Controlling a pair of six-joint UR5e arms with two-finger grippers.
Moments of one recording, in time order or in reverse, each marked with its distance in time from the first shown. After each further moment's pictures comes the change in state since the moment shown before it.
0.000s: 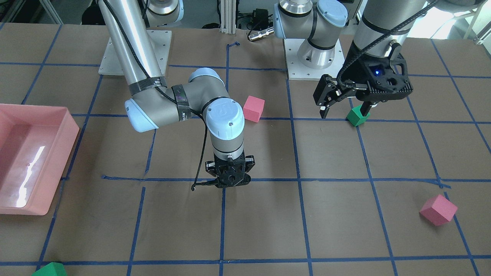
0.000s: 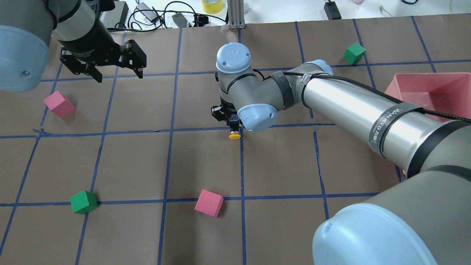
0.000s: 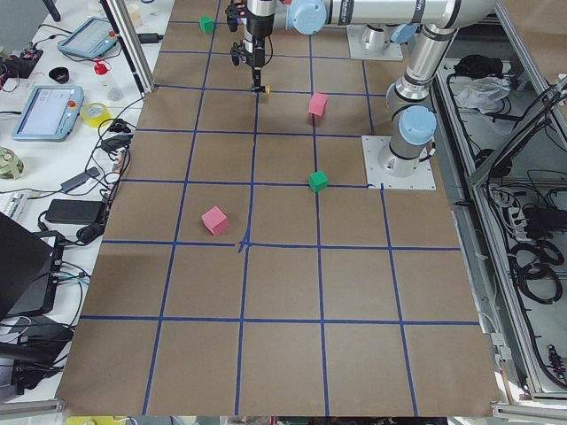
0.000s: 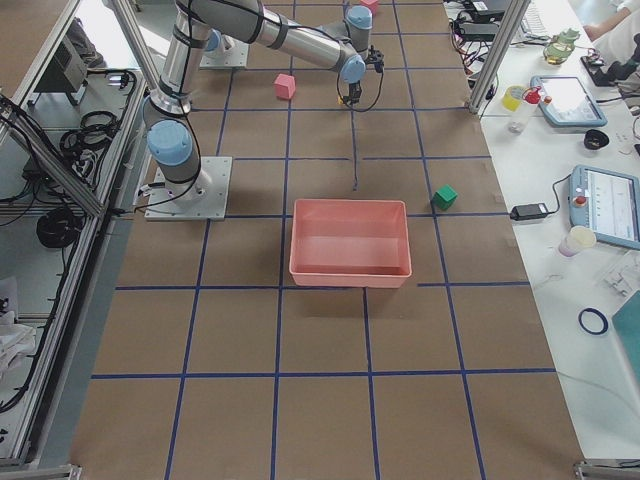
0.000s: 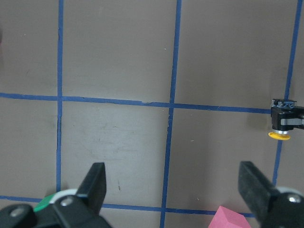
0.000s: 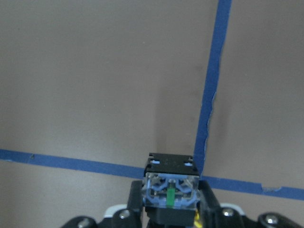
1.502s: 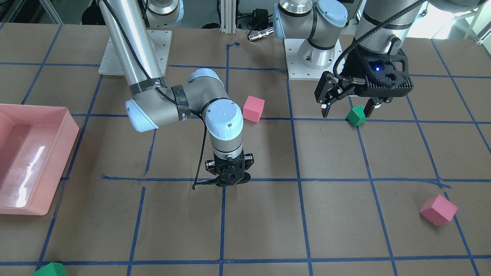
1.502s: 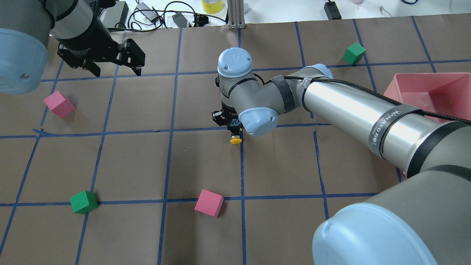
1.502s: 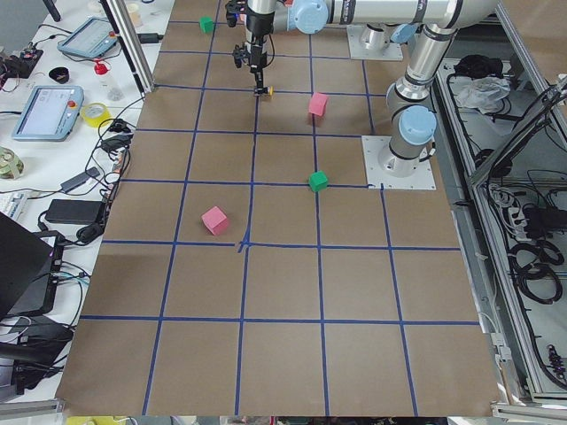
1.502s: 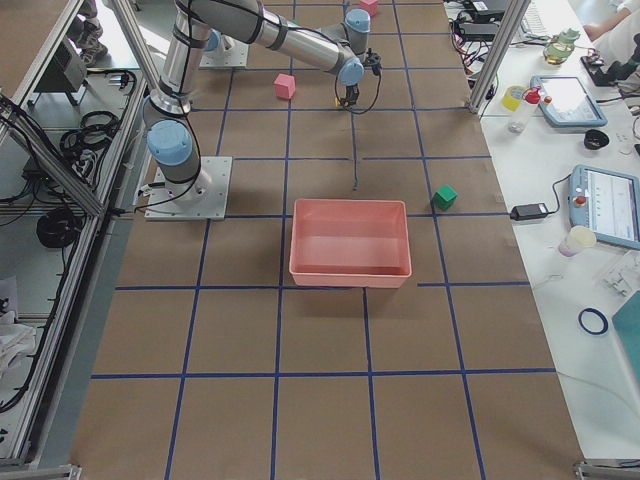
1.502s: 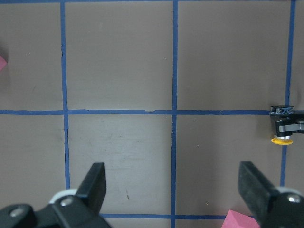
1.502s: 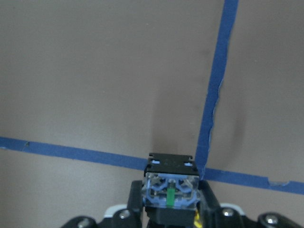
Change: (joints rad) left arm -0.001 0.005 -0.007 0.033 0.001 0.086; right arm 0.000 -0.001 0.022 -0.006 0.012 -0.019
